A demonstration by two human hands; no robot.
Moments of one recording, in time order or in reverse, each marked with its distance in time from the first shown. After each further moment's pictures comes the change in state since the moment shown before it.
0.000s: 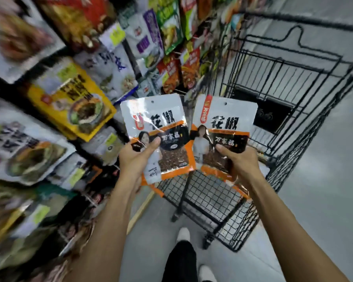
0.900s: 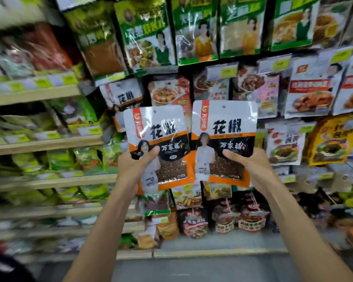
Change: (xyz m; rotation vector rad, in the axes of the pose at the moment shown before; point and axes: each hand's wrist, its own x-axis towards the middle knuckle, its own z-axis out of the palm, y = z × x) left_hand -0.444 0.130 -0.544 0.050 0.882 0.234; right_hand -0.494 -0.036 0.367 -0.065 -1.132 -0.311
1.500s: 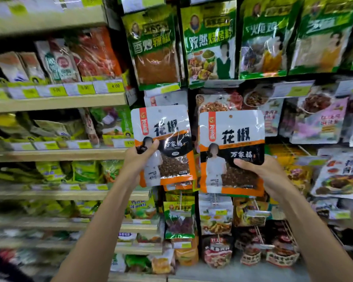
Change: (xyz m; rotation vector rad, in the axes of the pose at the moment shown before) left_hand 0.142 -0.021 -0.125 -0.043 -0.034 -0.034; right_hand 0.080 0.013 0.128 -0.109 -0.124 0.013
